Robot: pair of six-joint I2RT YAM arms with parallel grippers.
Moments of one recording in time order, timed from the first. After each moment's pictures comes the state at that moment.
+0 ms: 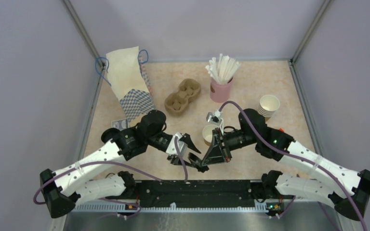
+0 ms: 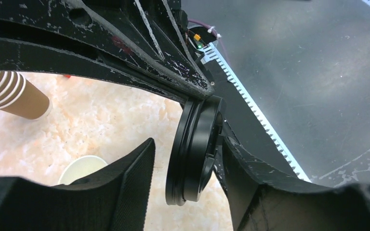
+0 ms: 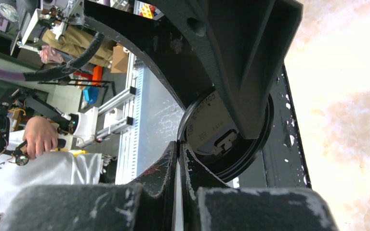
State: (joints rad) left arm -0.92 0.96 0.88 -0.37 0.99 0.59; right arm 0.92 0.90 0.85 -0.30 -0.84 0.52
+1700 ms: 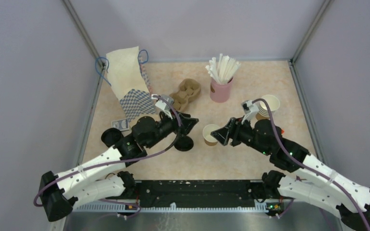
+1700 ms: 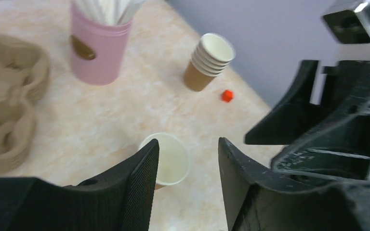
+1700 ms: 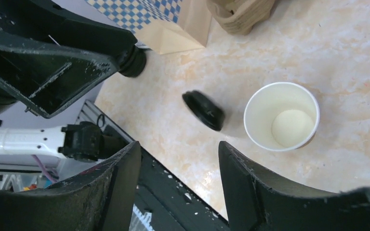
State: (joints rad) left arm -0.92 0.90 0.68 0.23 -0.02 -0.47; right arm 0.92 0.66 0.73 -0.35 0.09 0.70
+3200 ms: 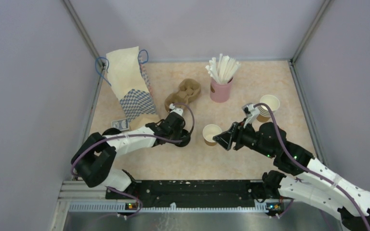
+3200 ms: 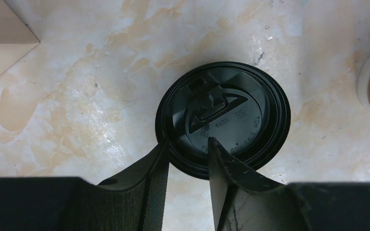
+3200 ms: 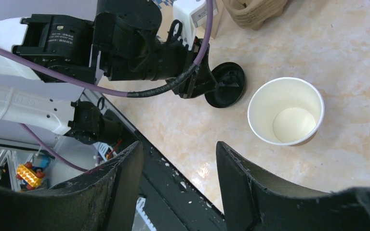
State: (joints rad) left arm -0.77 1.44 0.76 -0.30 -0.21 -0.47; right arm 0.92 0.60 0.71 -0.37 0.02 0.63
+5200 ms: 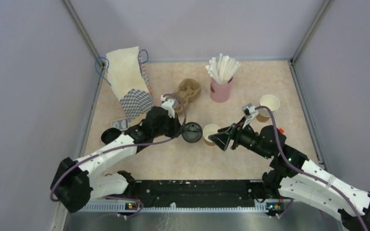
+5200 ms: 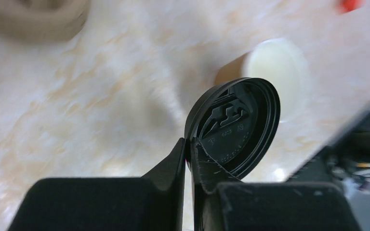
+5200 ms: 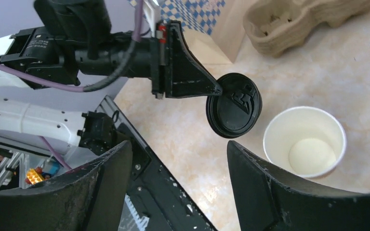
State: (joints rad) left arm -0.68 1.20 0.70 -0.18 0.07 -0.47; right arm 0.92 0.59 0.62 -0.19 0.00 0.62
